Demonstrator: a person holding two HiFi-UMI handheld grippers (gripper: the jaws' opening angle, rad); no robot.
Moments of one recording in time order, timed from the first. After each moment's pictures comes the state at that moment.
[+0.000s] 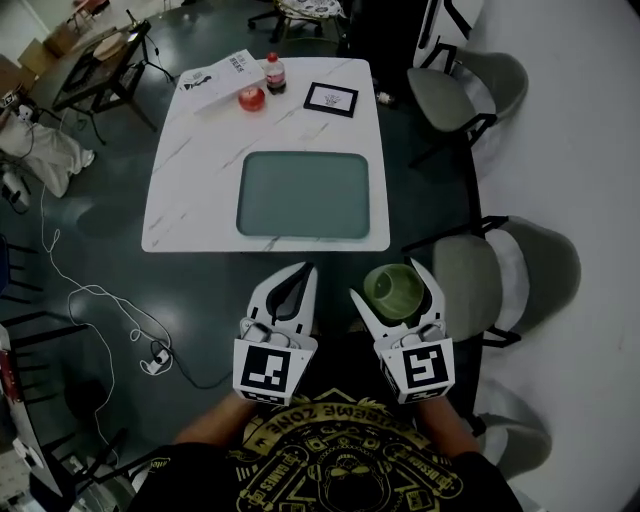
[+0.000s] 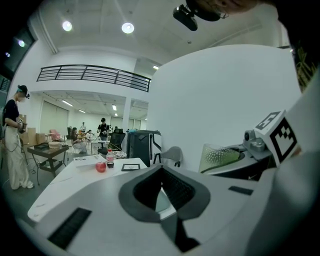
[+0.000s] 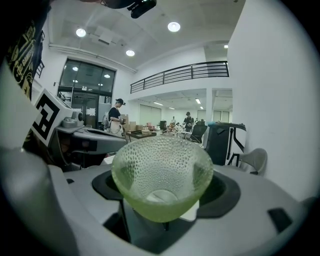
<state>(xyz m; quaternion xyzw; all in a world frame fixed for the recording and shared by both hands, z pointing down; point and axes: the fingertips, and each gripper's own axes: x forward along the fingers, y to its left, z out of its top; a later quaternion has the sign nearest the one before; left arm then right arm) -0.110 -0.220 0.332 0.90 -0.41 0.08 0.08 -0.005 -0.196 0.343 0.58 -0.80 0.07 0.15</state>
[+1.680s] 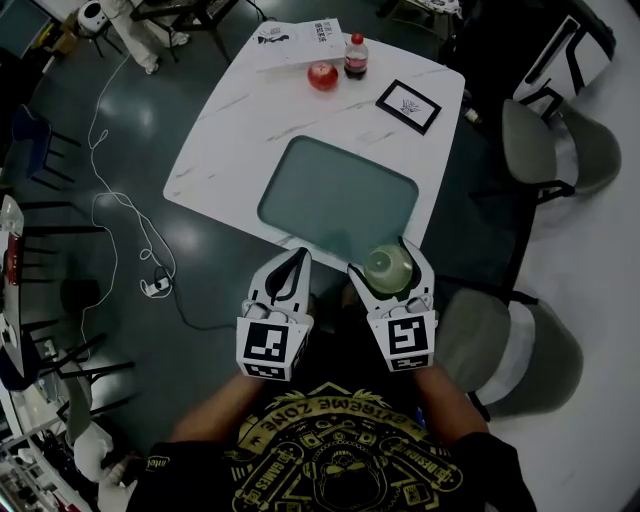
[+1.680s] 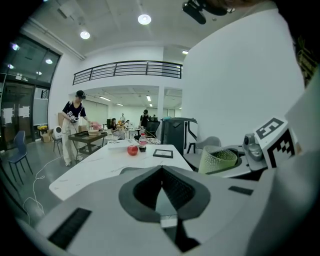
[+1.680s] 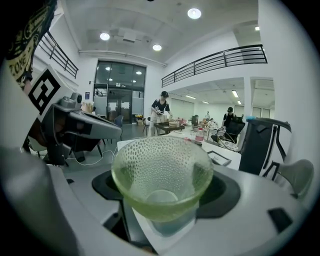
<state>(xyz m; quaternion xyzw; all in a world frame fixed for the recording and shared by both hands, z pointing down) -0.121 -0.305 0.406 0.78 -0.60 0.13 0.15 -0.010 -0.329 0.438 0.38 -0.90 0.06 0.20</state>
